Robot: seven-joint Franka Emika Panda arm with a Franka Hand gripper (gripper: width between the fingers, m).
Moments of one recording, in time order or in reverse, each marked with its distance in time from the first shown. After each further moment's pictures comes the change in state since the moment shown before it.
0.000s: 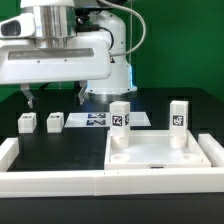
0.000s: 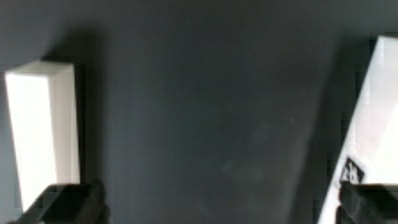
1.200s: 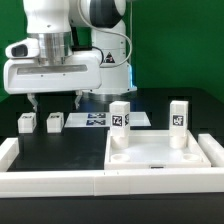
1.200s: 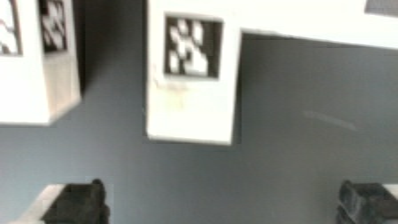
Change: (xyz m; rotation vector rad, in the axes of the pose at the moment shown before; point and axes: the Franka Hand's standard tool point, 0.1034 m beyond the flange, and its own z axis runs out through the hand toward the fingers) arm -0.130 0.007 0.035 0.004 -0.078 -0.007
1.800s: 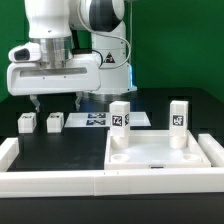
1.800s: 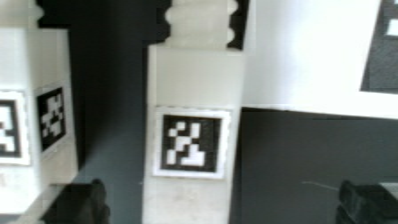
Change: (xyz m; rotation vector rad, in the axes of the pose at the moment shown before) arm -0.016 -0.004 0.006 0.012 -0.030 0.006
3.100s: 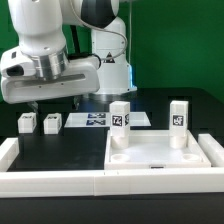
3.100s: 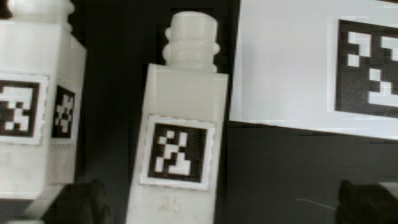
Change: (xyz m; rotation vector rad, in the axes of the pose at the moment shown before) arm 0.014 0.004 -0.004 0.066 -0.358 -0.029
